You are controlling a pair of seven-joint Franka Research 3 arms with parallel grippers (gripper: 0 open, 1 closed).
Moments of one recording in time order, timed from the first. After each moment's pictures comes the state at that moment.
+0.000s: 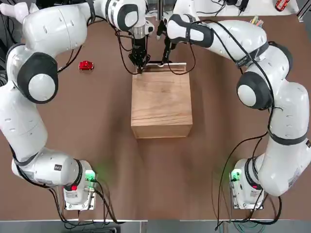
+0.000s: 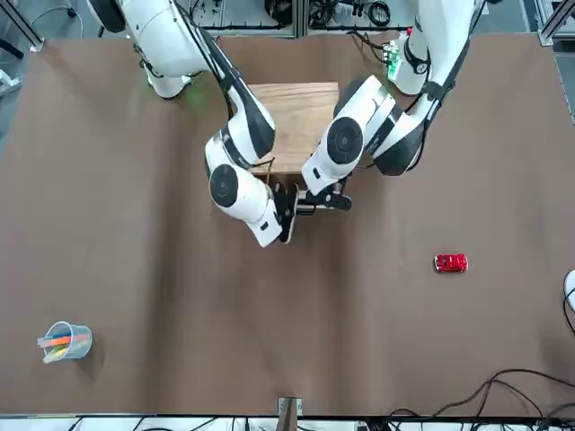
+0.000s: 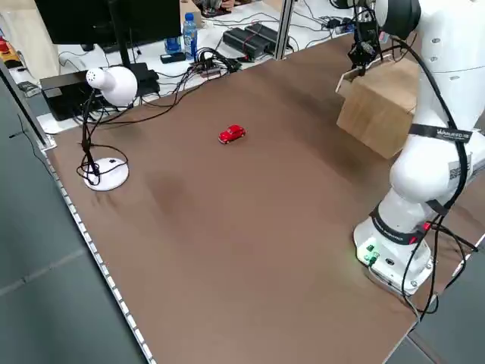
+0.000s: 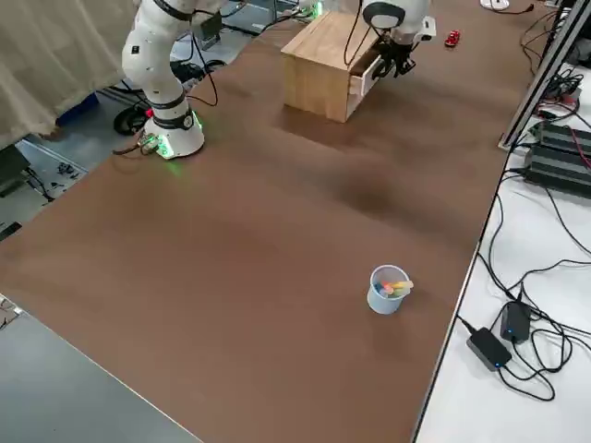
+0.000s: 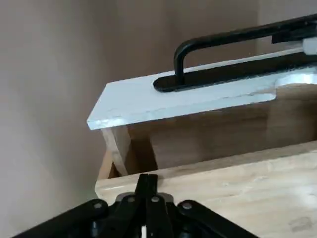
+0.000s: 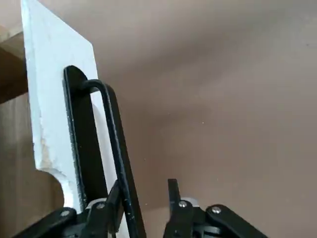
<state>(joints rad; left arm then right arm) -0.16 0.49 -0.63 -1.58 0.07 1.72 -0.57 0.60 0.69 0.05 -1.40 0.41 2.14 -0.82</state>
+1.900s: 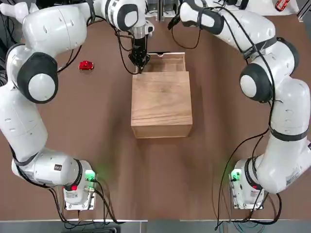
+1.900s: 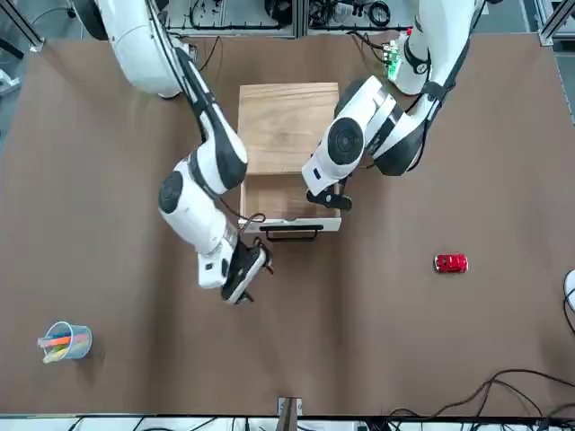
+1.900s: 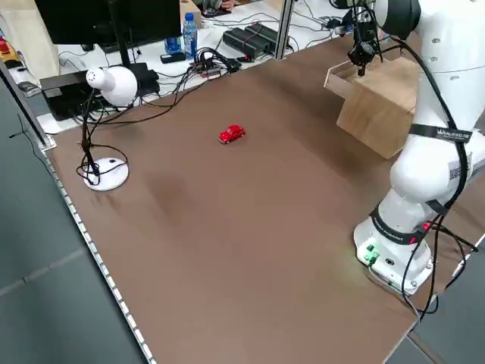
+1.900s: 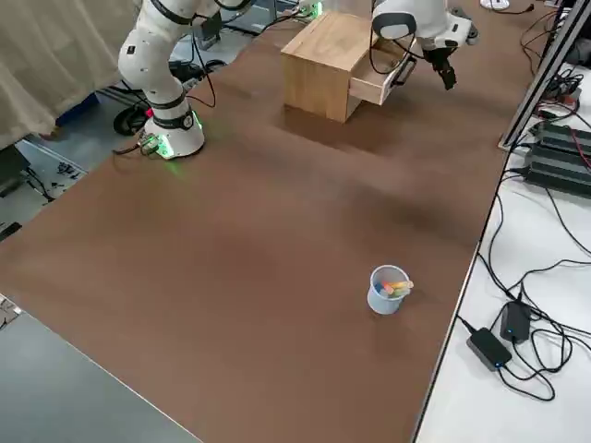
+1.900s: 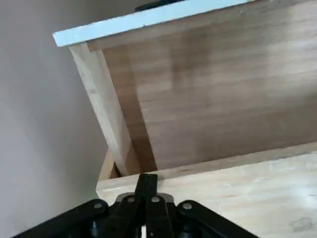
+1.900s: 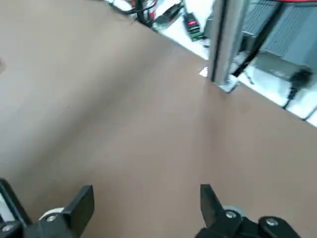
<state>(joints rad) -0.16 0.49 -0.63 -1.58 0.07 1.72 -0.57 0.47 0.71 0.00 -1.32 0.41 2.48 -0.48</state>
